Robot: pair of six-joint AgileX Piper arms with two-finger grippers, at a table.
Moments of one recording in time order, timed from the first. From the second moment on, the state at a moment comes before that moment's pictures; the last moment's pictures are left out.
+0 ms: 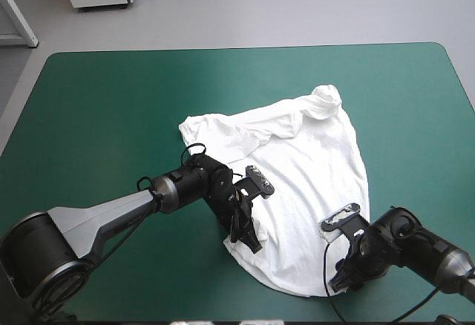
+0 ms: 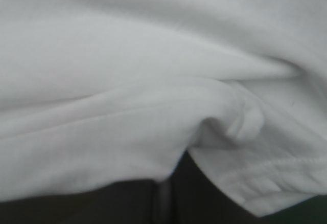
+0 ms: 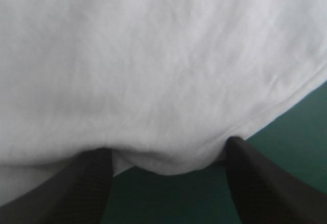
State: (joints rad) left arm -0.80 1.78 -1.16 -0.27 0.91 0.33; right arm 0.62 1.17 -0.58 -0.06 0.95 0.05
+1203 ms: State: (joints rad) left arm -0.81 1.45 -1.27 -0.04 1.16 0.16; right arm 0.62 1.09 -1.01 -0.11 1.16 0.12
